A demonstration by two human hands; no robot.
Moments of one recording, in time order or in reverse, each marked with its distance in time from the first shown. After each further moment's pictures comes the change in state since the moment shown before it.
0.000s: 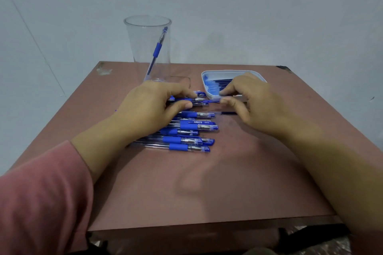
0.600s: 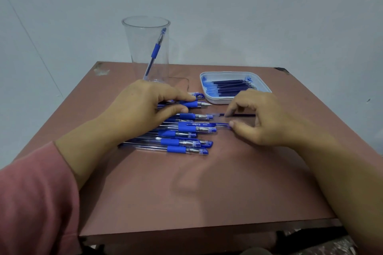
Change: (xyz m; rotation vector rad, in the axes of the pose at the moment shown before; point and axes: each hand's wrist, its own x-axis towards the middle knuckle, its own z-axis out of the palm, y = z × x) left_hand -0.002 -0.008 -0.009 -0.043 0.042 0.193; right_hand -0.015 -0.003 -0.016 0.073 -0.211 0.121
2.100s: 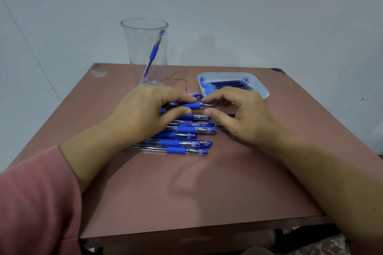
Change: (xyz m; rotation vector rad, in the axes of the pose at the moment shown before) left_hand -0.001 -0.003 0.011 -0.020 0.048 0.024; right_hand 0.014 -0.029 0.025 0.219 0.225 0.008
